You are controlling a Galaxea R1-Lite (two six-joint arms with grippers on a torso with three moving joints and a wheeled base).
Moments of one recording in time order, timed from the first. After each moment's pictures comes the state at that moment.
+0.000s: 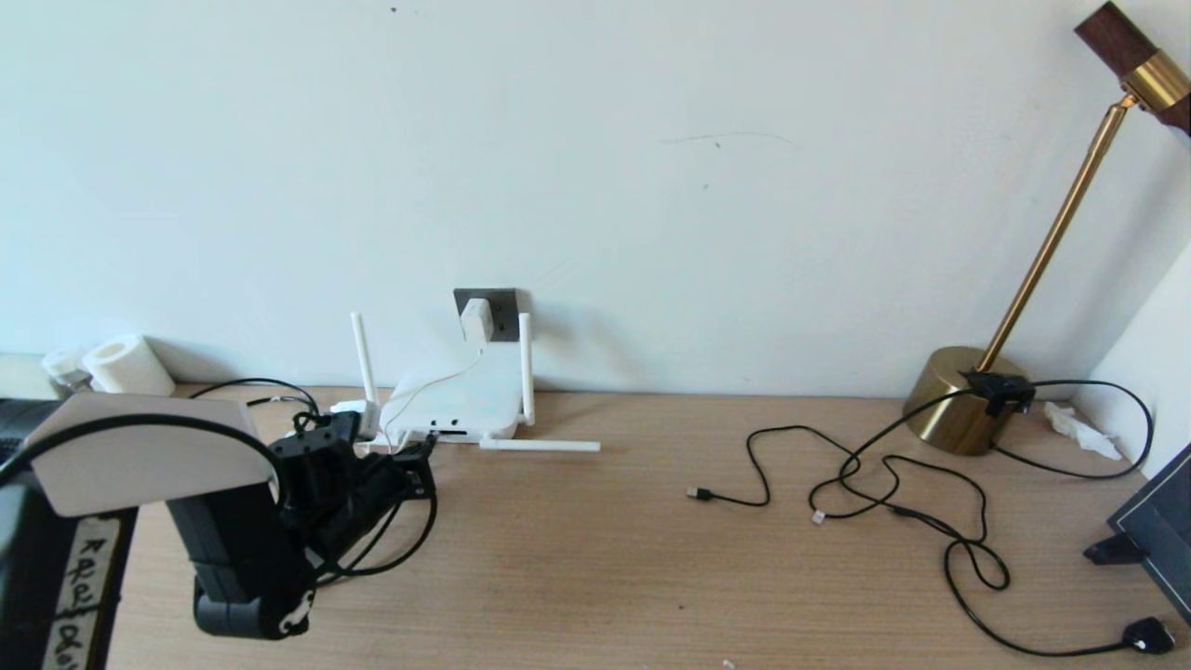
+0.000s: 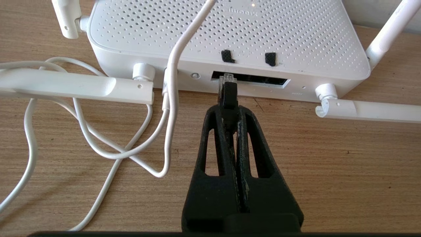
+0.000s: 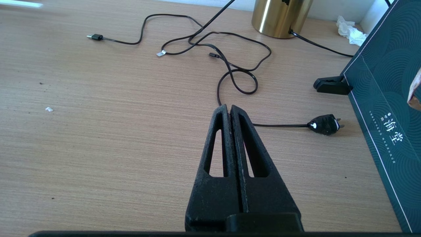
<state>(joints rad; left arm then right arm) -0.09 2.36 -0.62 -1.52 -0.07 -0.09 0.01 0.00 -0.07 0.16 0.01 -0.06</state>
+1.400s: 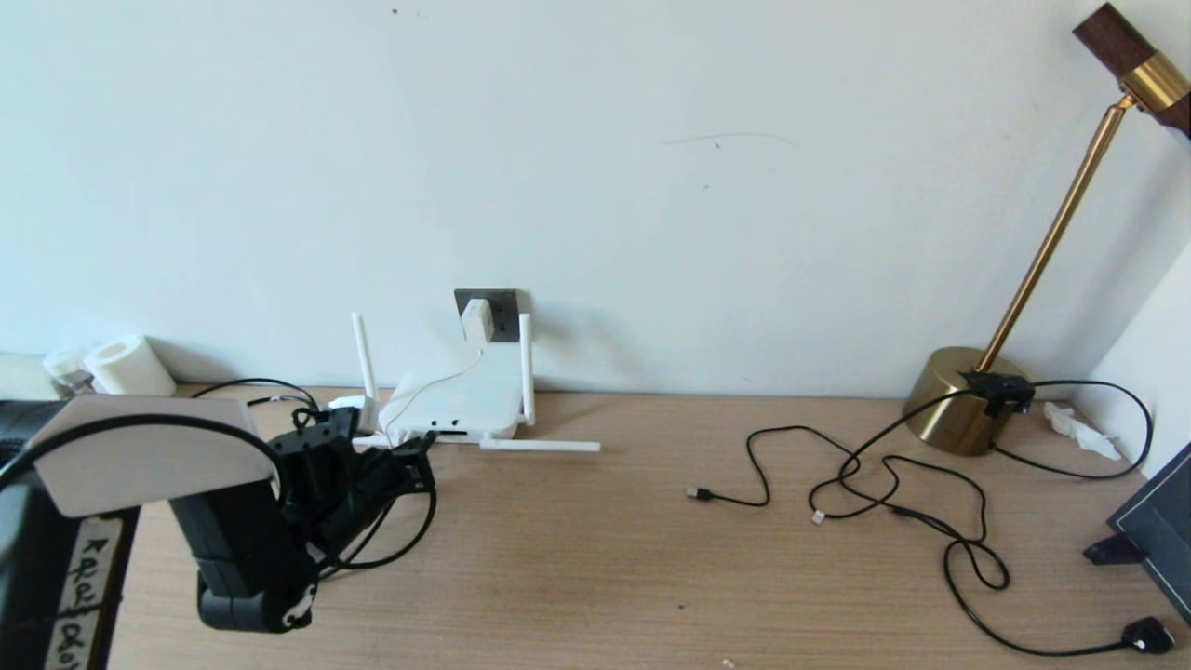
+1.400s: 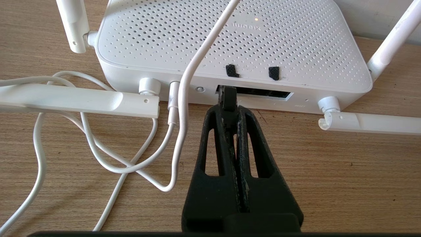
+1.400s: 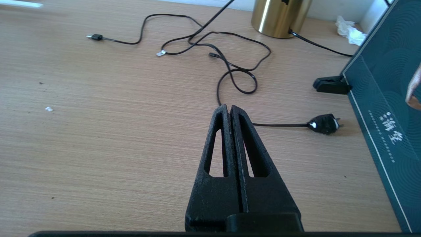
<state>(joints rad) -0.08 2.37 -0.65 -1.53 -0.07 -0.09 0.01 0.00 -0.07 0.16 0.01 -0.06</state>
